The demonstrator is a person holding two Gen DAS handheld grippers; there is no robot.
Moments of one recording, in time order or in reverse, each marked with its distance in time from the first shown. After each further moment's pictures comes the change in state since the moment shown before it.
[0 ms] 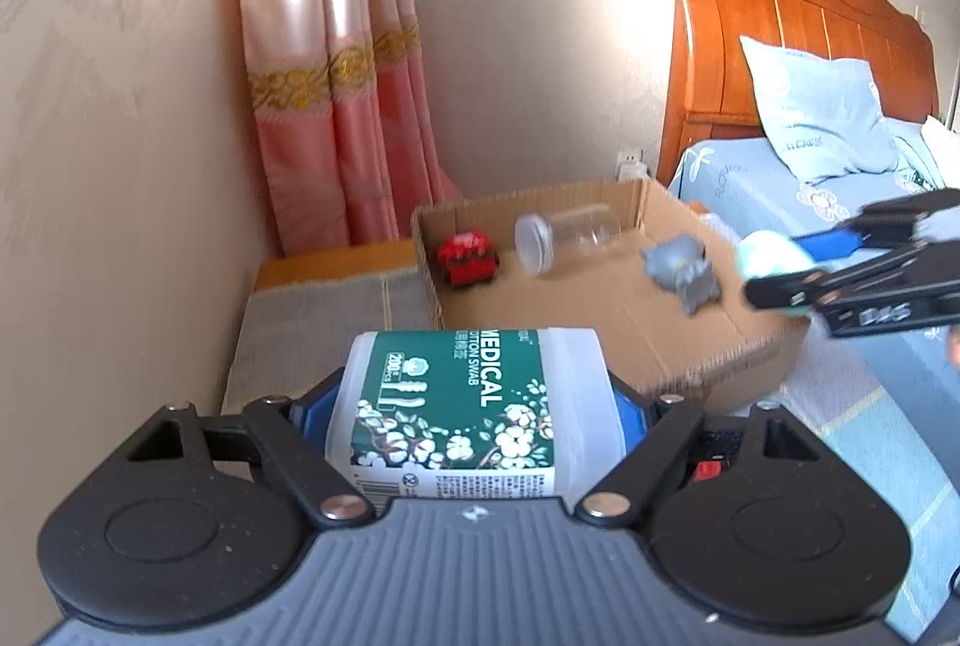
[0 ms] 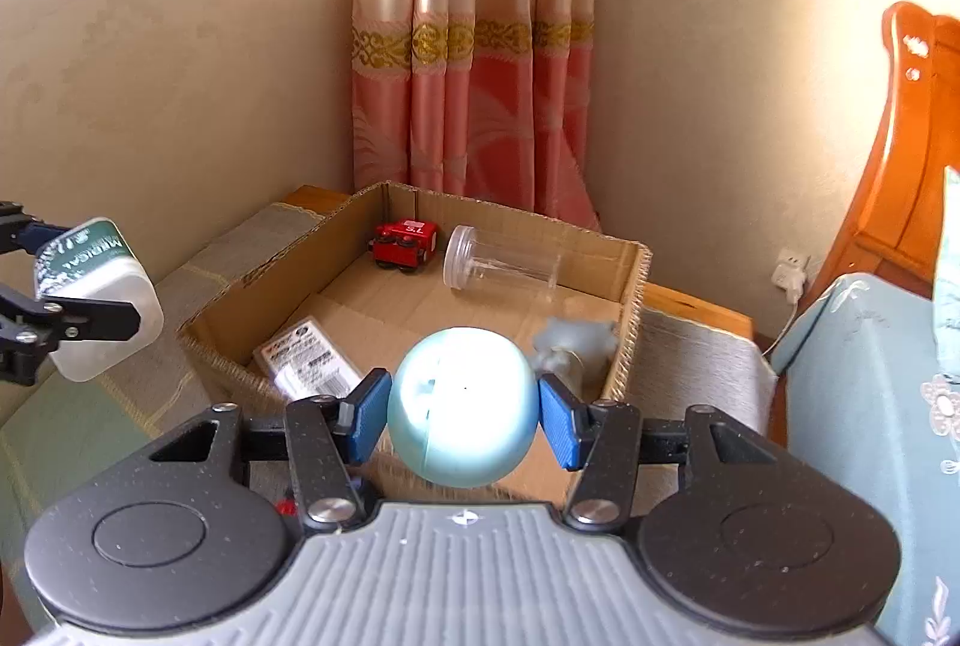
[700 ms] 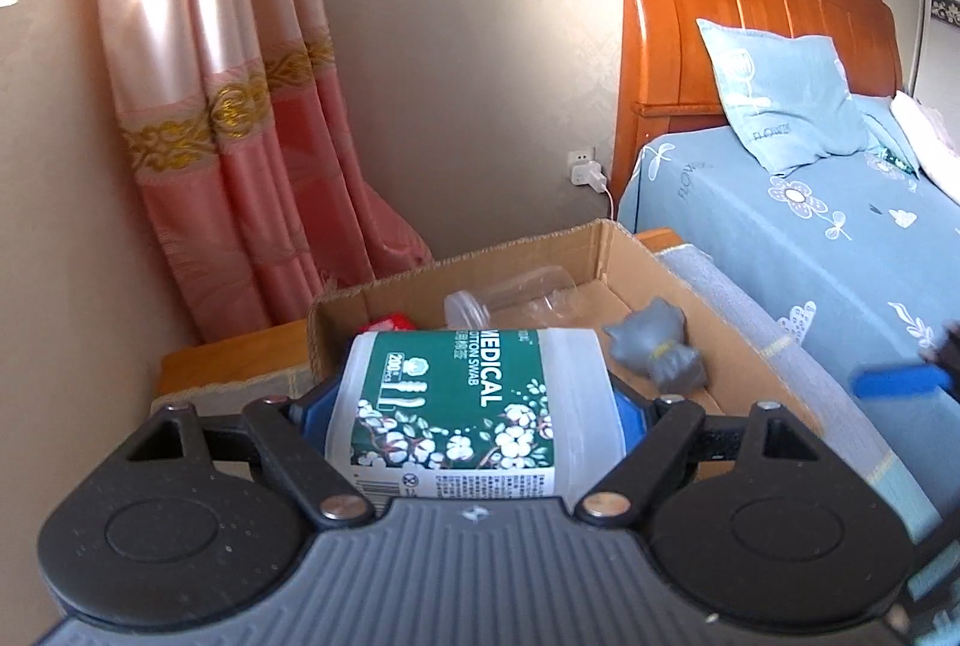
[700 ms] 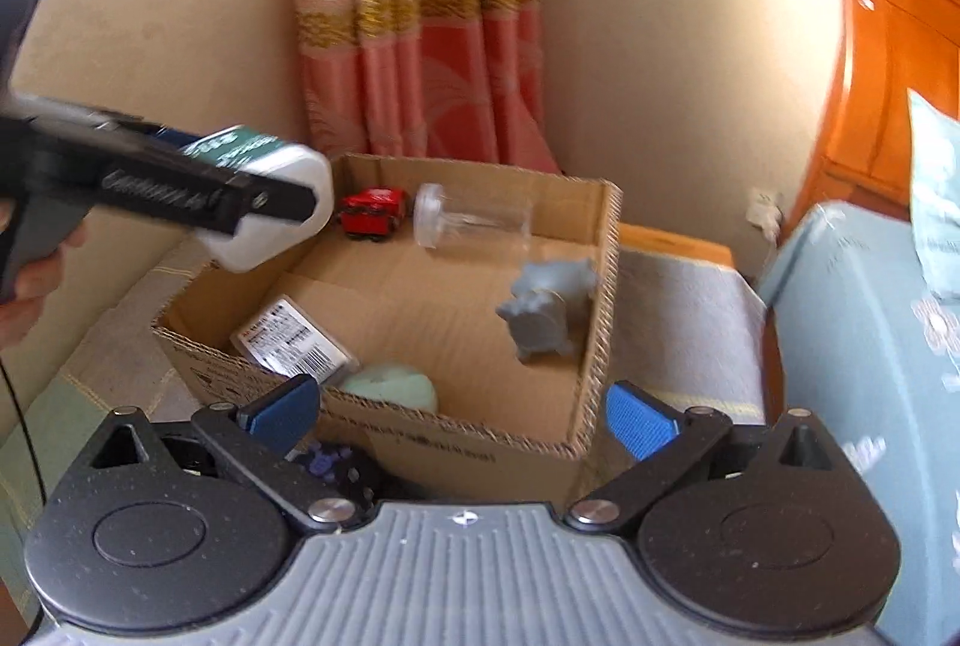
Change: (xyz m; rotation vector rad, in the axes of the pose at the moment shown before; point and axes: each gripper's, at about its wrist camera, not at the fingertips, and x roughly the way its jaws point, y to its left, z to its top) left arm 0.089 -0.036 0.069 0.086 0.021 -0.088; right arm -0.007 0.001 -0.023 0.132 0.043 -0.063
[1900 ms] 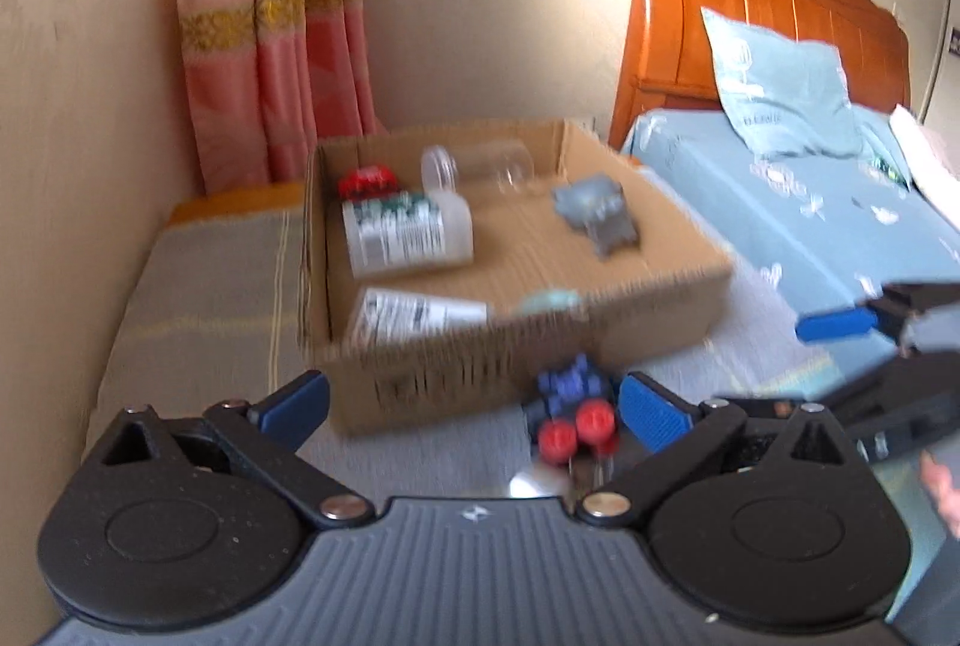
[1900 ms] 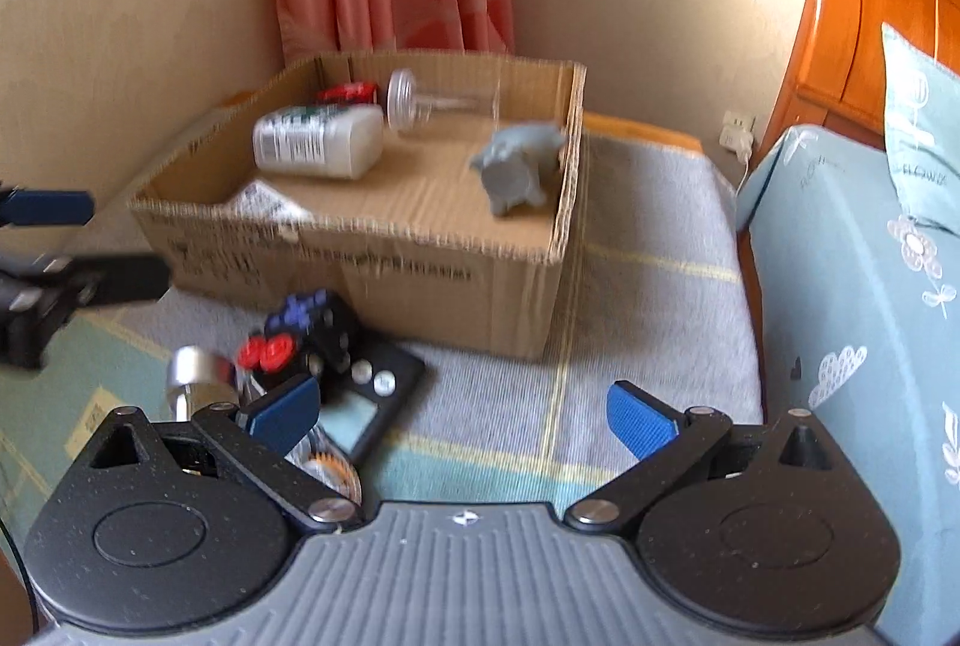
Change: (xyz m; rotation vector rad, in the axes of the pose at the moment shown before) left arm -0.071 -0.034 -0.110 -0.114 0.046 -0.001; right arm -0.002 0.001 -0.055 0.019 0.129 -0.051
